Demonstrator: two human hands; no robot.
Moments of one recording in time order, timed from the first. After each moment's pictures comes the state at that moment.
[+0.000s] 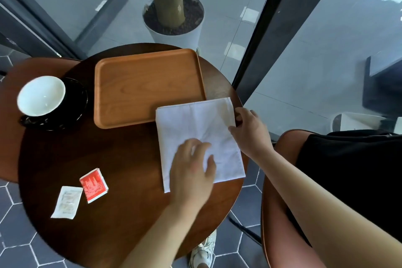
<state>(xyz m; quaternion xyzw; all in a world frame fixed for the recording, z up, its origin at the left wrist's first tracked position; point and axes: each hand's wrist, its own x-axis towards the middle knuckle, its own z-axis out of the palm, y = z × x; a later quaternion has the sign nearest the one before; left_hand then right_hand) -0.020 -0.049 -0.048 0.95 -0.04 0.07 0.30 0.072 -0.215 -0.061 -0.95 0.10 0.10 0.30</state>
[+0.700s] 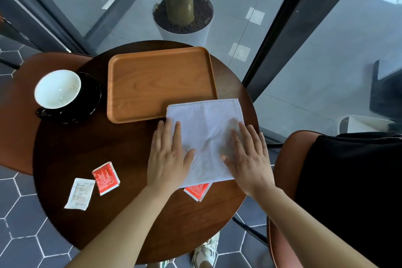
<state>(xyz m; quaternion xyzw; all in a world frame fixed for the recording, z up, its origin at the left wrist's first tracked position) 0.000 0.031 -0.086 0.99 -0.04 -0.04 0.10 -0.007 -0.201 -0.090 -0.99 -0.08 0.10 0.07</state>
